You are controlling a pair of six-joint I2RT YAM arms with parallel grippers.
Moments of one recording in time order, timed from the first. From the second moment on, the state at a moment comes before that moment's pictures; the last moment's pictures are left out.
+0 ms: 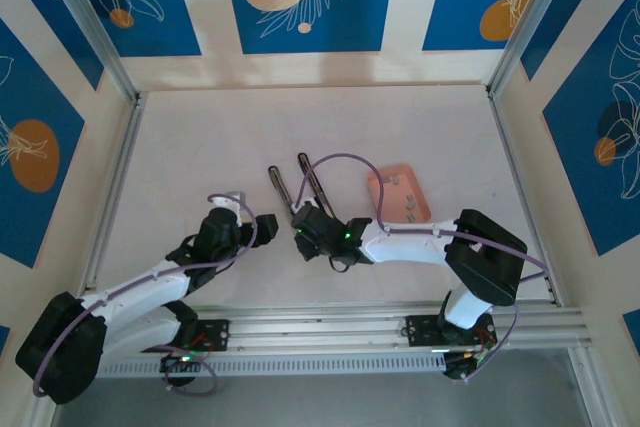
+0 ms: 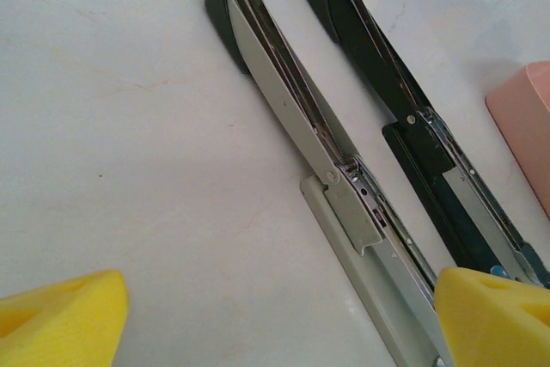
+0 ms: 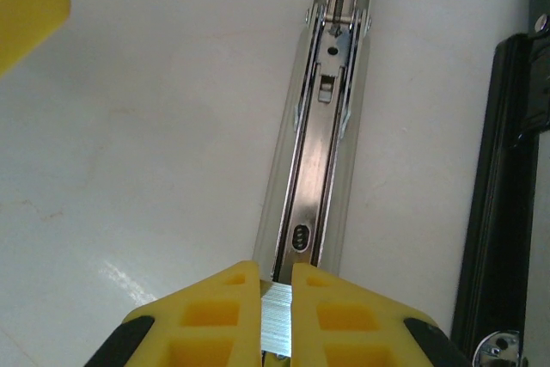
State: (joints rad) left arm -0.60 0.99 0.28 0.14 -0.08 -0.62; right arm 1.09 1.61 0.89 -0.21 0.23 0.45
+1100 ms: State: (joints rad) left arm -0.40 0.91 0.53 -0.35 -0.03 -0.56; right arm 1.05 1.45 0.87 -0.20 0.19 0.44
